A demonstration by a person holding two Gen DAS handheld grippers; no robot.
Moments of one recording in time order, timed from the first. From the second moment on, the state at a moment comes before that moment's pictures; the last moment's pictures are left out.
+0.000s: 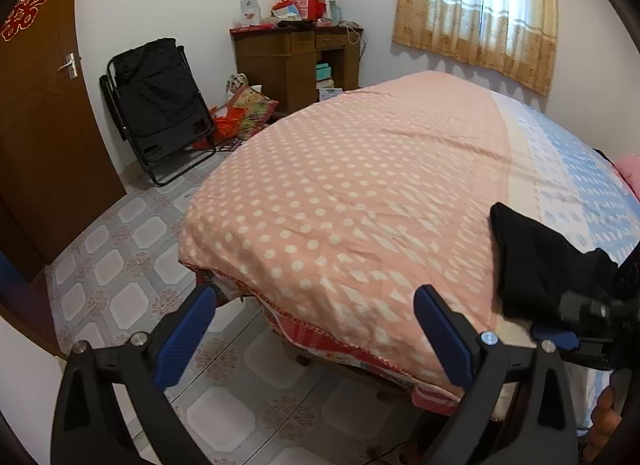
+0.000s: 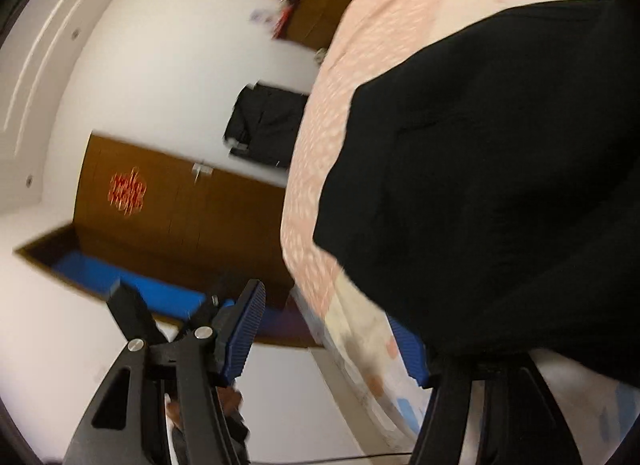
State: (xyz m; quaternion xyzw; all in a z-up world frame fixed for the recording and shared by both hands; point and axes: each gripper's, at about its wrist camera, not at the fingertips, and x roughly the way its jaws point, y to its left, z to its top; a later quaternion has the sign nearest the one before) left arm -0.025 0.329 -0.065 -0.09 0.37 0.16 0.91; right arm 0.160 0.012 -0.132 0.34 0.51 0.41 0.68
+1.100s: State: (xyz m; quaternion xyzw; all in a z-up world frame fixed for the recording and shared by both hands) left arm -0.008 0.301 -0.048 -0.09 0.33 0.13 0.93; right arm 0.162 0.061 -0.126 0.39 0.50 0.45 0.64
